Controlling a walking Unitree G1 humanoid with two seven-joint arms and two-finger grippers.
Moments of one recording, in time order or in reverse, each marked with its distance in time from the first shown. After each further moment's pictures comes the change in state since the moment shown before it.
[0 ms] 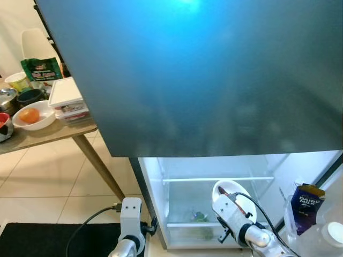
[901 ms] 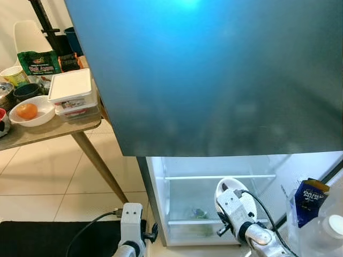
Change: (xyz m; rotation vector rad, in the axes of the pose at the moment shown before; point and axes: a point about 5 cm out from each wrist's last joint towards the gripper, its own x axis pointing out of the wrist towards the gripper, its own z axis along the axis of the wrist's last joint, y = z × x) left arm -0.004 -0.003 -0.012 0.003 0.055 -0.039; right arm 0.000 -0.001 0.003 0.153 -0.049 -0.049
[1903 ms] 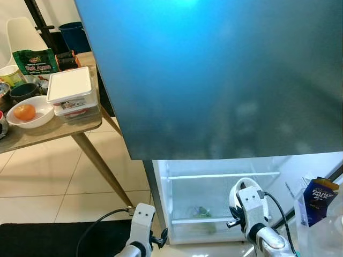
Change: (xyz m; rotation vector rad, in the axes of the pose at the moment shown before) left arm -0.001 -0.015 0.000 0.137 0.021 -0.137; right arm -0.013 -0.020 -0.005 0.242 -0.112 -0.141
